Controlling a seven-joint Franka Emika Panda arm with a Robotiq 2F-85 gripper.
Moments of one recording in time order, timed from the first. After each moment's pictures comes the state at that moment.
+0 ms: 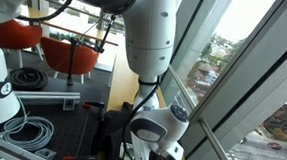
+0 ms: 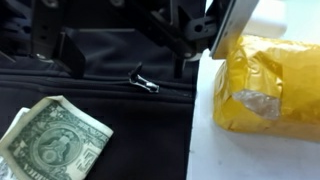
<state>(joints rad) -0.13 0.84 0.01 -1.97 0.03 2.85 -0.30</state>
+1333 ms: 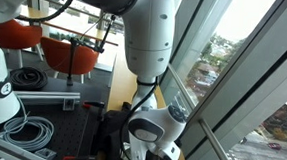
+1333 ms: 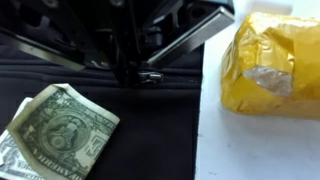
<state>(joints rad) -0.12 0.85 0.01 -1.98 0.03 2.85 -0.27</state>
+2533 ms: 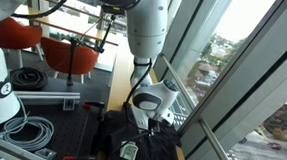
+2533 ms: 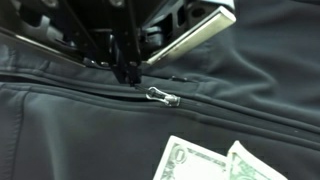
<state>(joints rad) 0.04 0.82 0.08 -1.98 0.02 2.85 -0.23</state>
